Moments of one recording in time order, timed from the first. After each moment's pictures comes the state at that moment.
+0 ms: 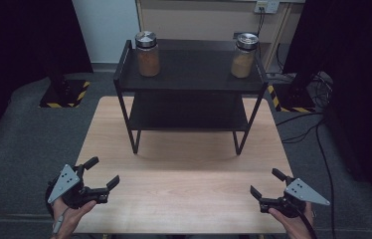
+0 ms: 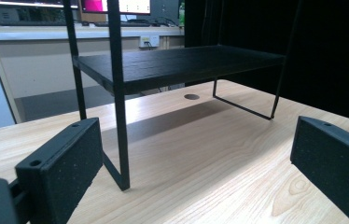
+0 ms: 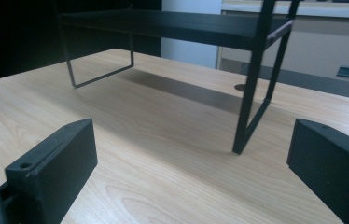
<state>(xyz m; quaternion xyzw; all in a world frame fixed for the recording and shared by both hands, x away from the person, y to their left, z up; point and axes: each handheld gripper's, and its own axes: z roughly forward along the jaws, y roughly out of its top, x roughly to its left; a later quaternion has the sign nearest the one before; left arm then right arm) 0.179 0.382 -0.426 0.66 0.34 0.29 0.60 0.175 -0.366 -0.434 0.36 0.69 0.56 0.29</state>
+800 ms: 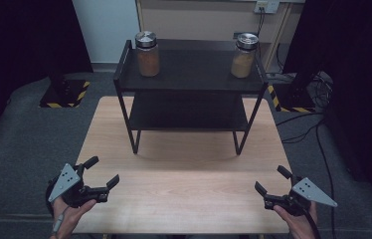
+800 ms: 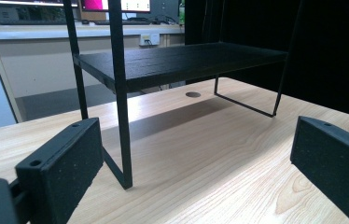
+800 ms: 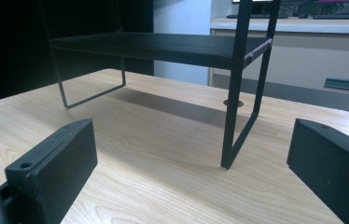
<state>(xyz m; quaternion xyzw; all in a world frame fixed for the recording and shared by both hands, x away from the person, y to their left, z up) 0.181 0.381 -0.426 0.67 0.34 0.29 0.60 0.172 -0.371 -0.442 0.36 0.66 0.58 0.31</state>
